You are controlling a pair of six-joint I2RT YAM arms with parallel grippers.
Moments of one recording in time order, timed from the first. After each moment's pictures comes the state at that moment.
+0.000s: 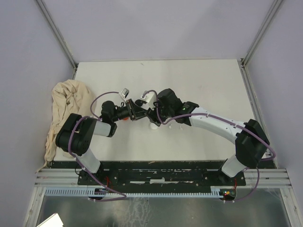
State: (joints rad) left arm -0.29 1.68 0.50 1.17 0.92 -1.19; right arm 0.84 1.58 1.19 -0.32 -0.13 -0.20
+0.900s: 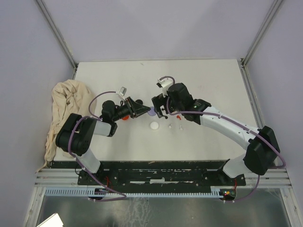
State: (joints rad) left arm -0.29 1.68 0.51 1.16 0.79 -1.17; right arm 0.76 1.45 1.17 -0.29 0.07 0.11
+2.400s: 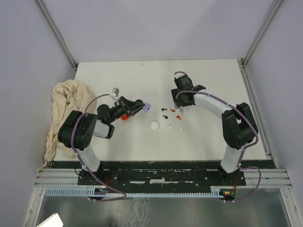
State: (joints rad) left arm -0.22 1.76 0.45 1.43 0.74 -1.39; right arm 0.49 1.80 1.31 -0.51 0.28 0.17
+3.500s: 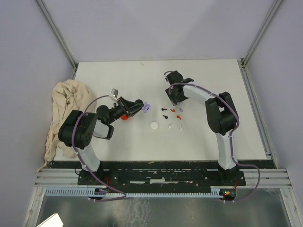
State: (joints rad) left arm -0.21 1.77 0.44 1.47 0.74 -1.42; right arm 0.48 2.13 1.64 -0.62 0.32 -0.04
